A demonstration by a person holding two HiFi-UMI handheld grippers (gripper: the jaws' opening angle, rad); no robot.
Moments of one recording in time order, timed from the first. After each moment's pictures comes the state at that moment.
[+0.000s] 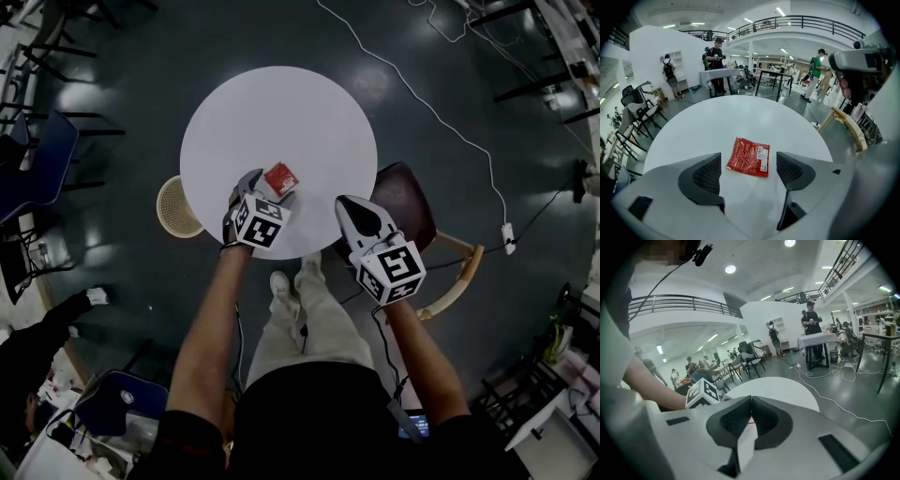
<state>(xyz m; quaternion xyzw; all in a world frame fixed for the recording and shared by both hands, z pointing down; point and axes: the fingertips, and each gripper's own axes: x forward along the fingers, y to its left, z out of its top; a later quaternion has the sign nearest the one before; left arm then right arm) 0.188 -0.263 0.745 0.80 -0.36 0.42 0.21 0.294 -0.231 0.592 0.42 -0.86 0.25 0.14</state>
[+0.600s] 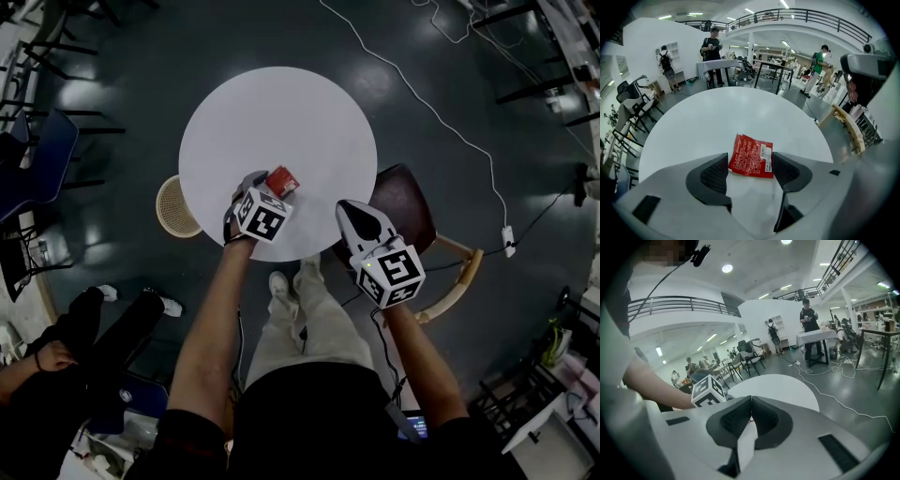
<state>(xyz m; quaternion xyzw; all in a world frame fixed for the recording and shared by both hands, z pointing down) 0.191 -0.266 0.759 0.79 -0.34 0.46 0.24 0.296 -0.230 0.602 0.42 -0.86 0.27 0.14</state>
